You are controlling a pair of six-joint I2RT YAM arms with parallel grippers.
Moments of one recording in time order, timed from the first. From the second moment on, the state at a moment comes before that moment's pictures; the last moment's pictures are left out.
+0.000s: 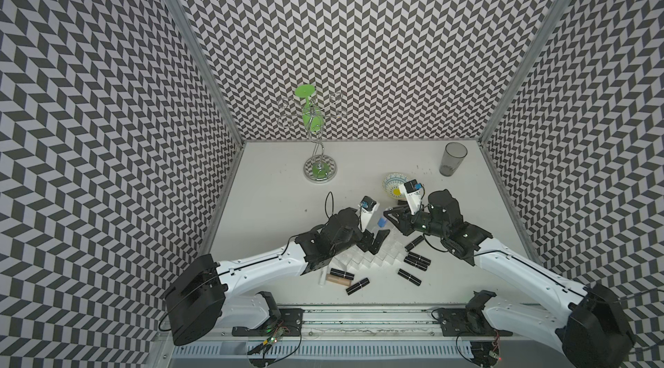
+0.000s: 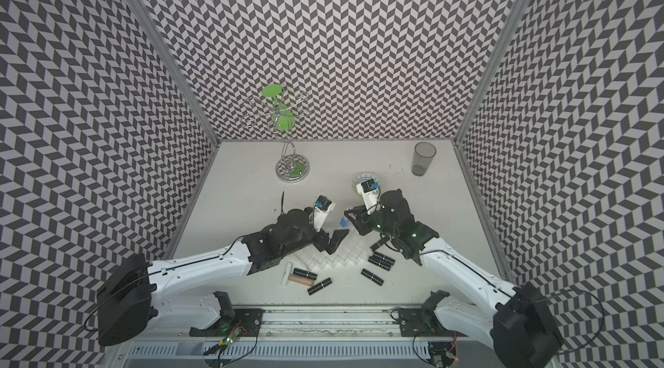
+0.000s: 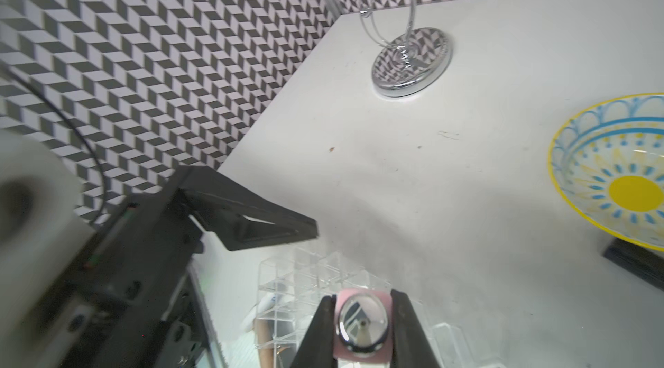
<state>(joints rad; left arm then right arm) -0.95 1.24 0.69 0.12 -0.10 -0.23 0.59 1.10 0.64 -0.03 -0.31 0.34</state>
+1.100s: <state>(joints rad) -0.83 1.12 0.59 0.20 -0.06 -0.42 0.78 1.30 0.73 -0.14 0.13 0.30</state>
